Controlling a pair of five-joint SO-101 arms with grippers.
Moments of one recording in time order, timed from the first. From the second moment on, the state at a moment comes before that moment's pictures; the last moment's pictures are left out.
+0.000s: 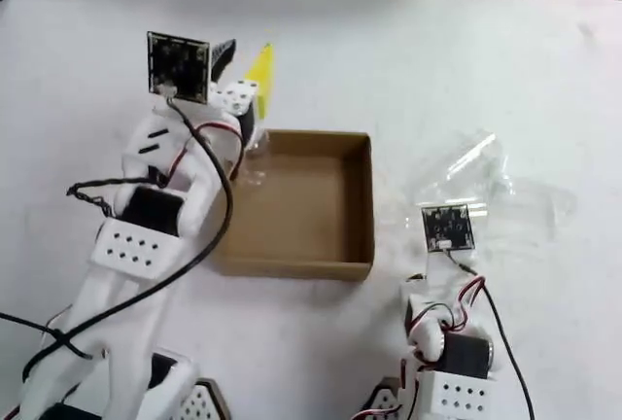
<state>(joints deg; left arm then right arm) 9.7 -36.0 41.7 14.3 5.0 5.2 -103.2 96.4 71.9 15.2</state>
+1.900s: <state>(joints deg) -17.4 -36.0 61.3 33.9 13.0 5.2 -103.2 96.4 71.9 15.2</state>
